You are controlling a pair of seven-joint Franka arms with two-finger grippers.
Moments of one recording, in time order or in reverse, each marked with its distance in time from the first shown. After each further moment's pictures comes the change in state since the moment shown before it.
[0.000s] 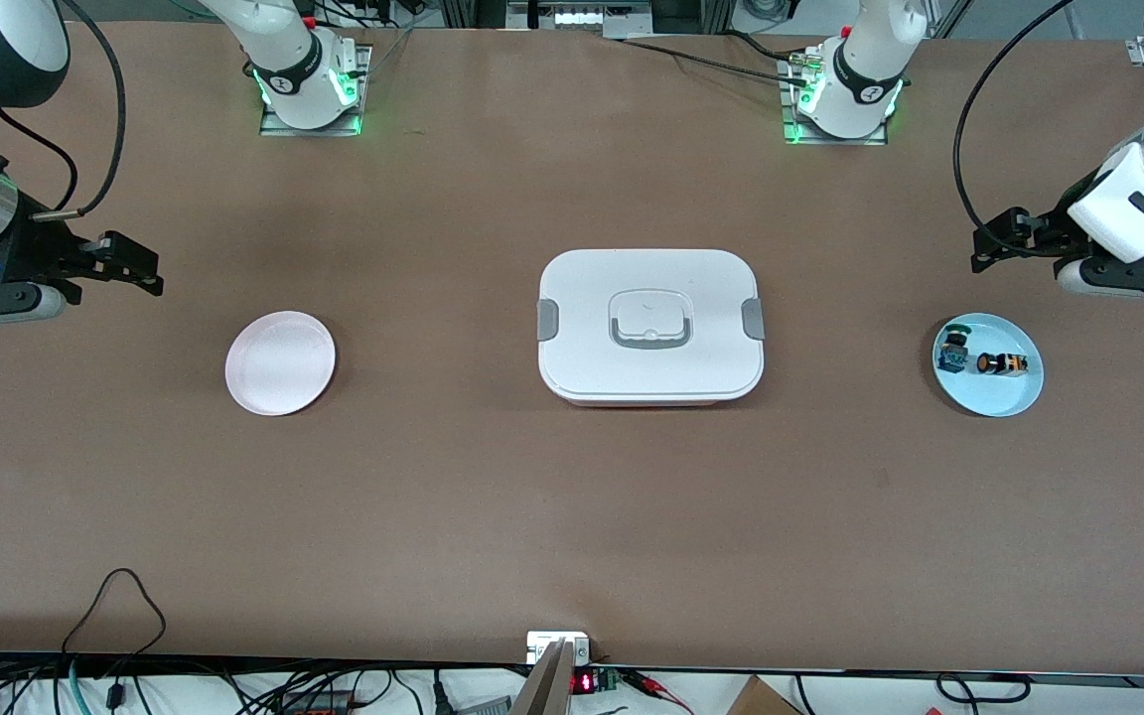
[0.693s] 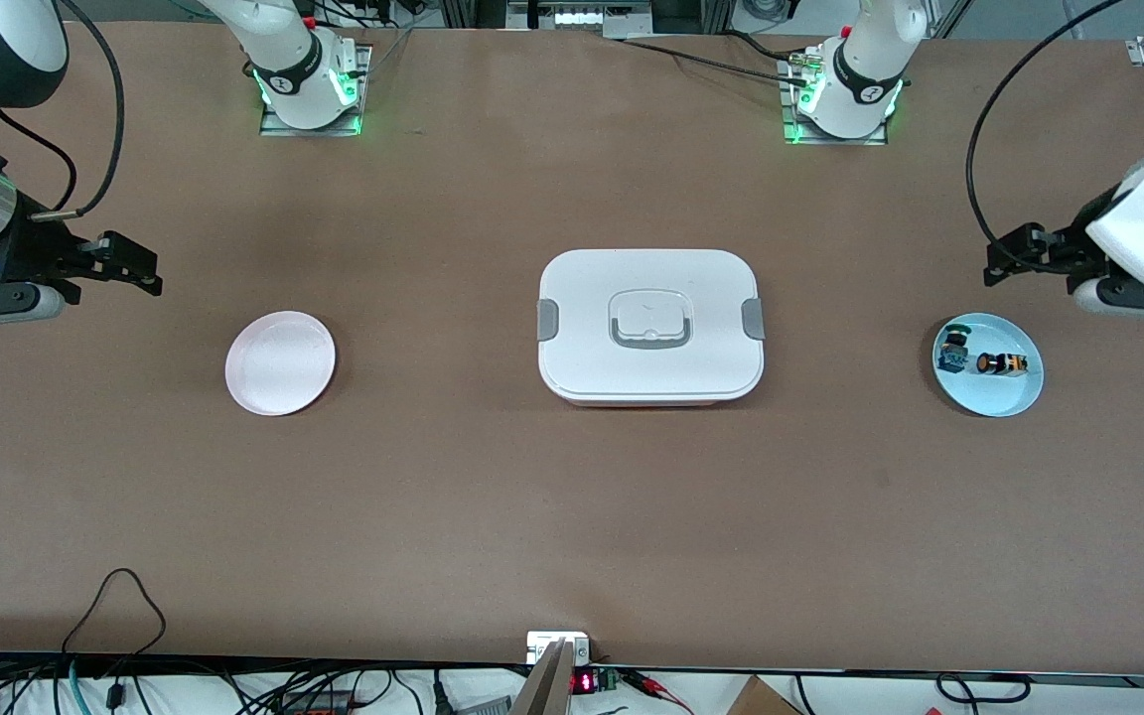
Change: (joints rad) left arm 0.050 0.020 -0.038 0.028 0.000 -0.002 0.009; right arm -0.002 0.000 0.000 0.000 0.000 -0.001 0.000
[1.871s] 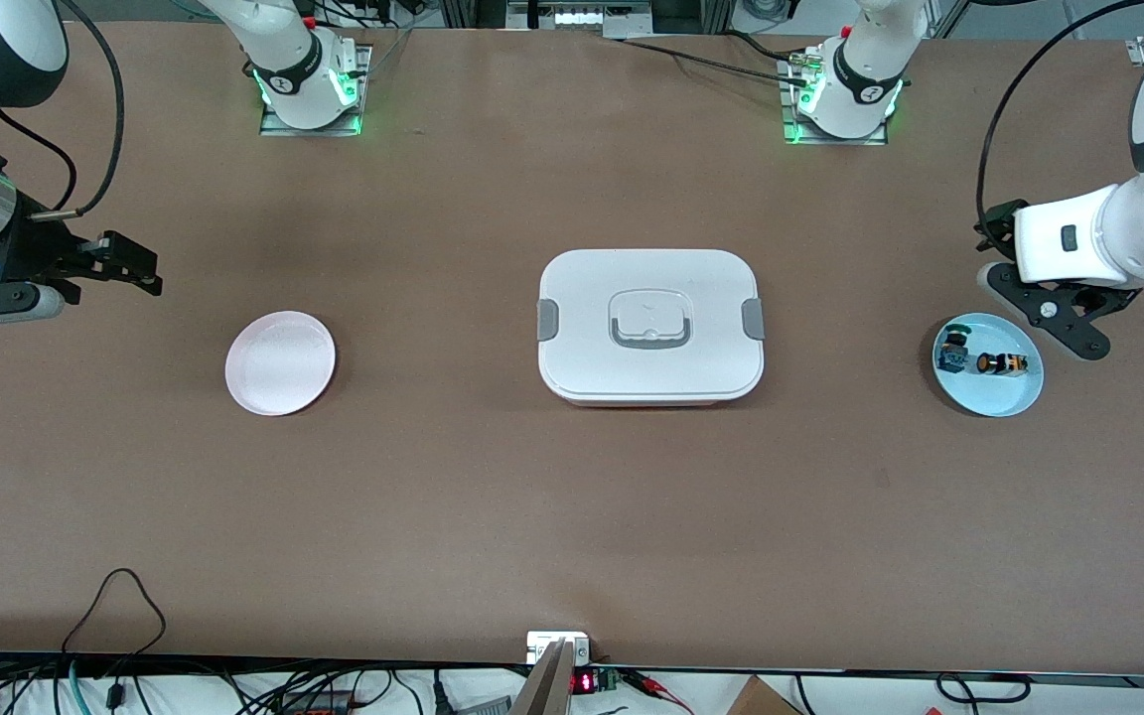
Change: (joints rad) left arm 0.537 0.312 -0.757 0.337 0.280 -0.400 0.378; right arm 0.000 0.000 0.000 0.000 0.000 0.000 0.000
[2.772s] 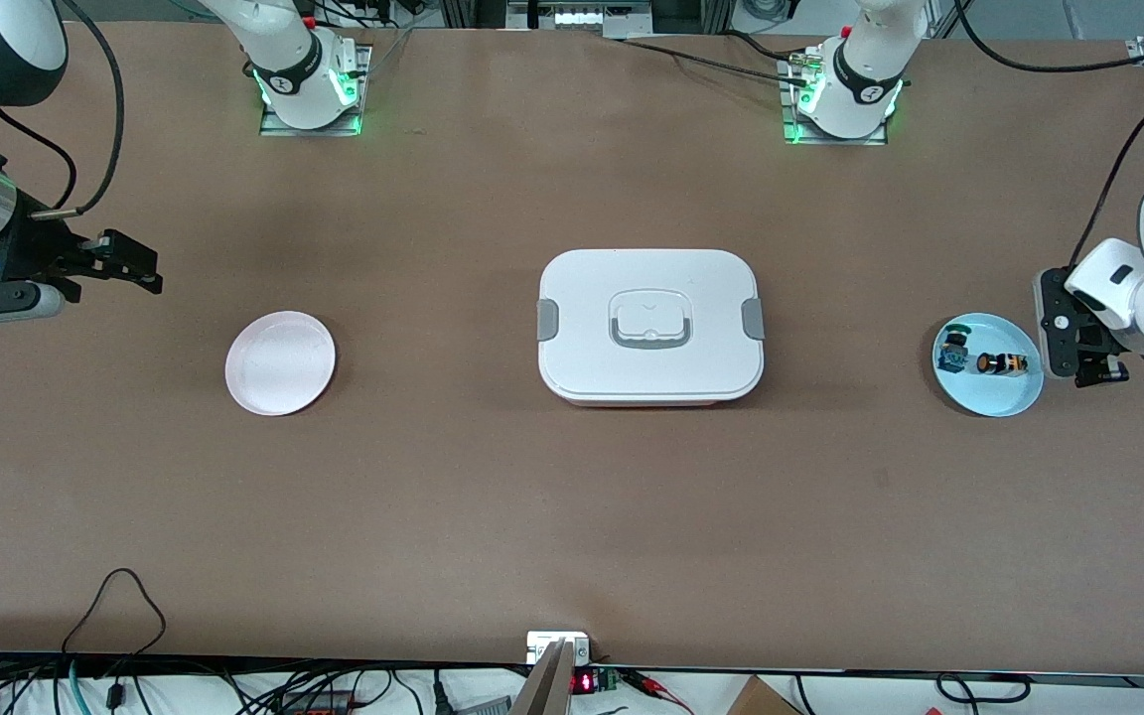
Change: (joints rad) left arm 0.005 0.004 0.239 -0.237 0.077 0.327 0.957; right arm 0.000 -0.001 0.000 0.000 0.000 -0.005 0.000
